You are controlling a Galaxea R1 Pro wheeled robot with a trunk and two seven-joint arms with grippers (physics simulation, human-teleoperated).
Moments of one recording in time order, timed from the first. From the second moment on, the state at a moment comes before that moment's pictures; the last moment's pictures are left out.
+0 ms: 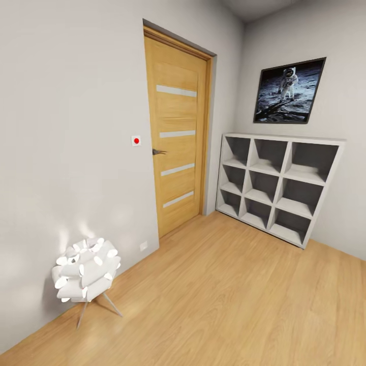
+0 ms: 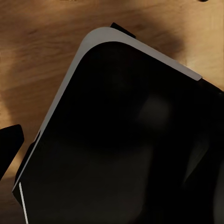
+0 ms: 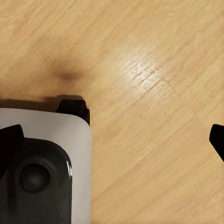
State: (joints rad) left arm 0.01 0.01 0.01 -0.07 0.51 -0.04 0.00; right arm -0.20 -0.20 0.36 0.03 -0.32 -0.09 0.19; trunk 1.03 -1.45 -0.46
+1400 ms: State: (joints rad) left arm 0.00 0.04 0.01 -0.09 0.51 -0.04 0.00; right arm -0.20 -0.20 0.37 0.02 -0.29 -0.08 0.19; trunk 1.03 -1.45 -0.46
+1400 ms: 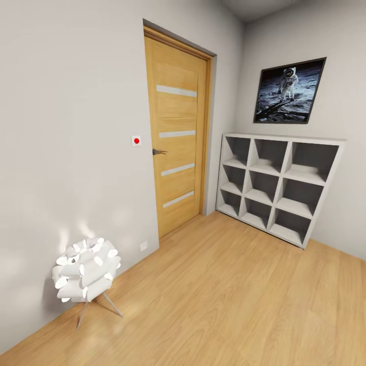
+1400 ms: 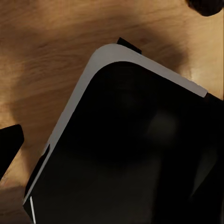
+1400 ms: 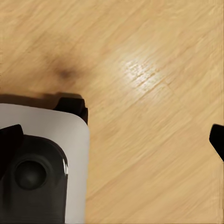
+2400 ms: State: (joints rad) left arm -0.43 0.13 0.02 -0.99 0.55 0.79 0.06; right arm -0.71 -0.19 0.02 -0.87 -0.26 0.89 0.21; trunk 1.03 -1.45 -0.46
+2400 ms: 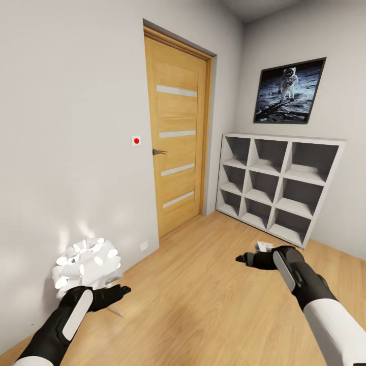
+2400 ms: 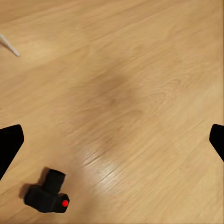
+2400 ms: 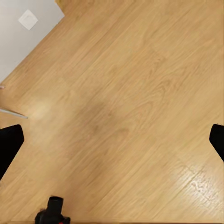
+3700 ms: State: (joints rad) left arm -0.43 0.06 0.02 -1.03 0.63 0.79 0.18; right arm -0.71 -0.19 0.01 -0.87 -0.26 0.95 0.25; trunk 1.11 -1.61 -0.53
